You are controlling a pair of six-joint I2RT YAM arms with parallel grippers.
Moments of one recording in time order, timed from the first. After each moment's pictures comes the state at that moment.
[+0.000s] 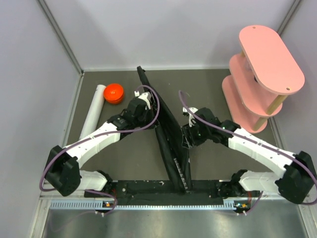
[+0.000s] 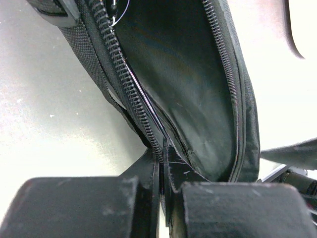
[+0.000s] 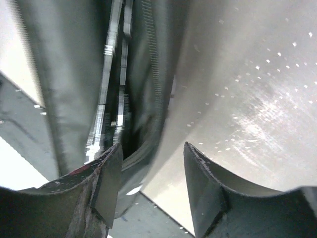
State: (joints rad) left arm -0.63 1.32 0.93 -0.28 0.08 -0.64; right arm 0.74 1.20 0.86 -0.58 -0.15 0.29
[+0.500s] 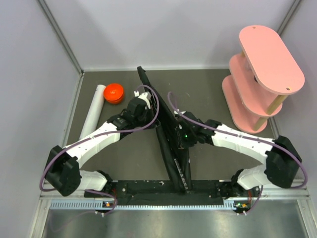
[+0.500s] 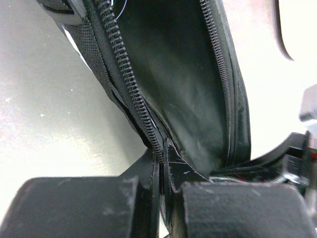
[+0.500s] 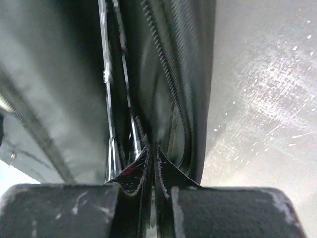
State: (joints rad) left arm -0.63 1.32 0.93 -0.28 0.11 -0.66; right arm 0.89 1.35 0.94 -0.58 -0.05 0.54
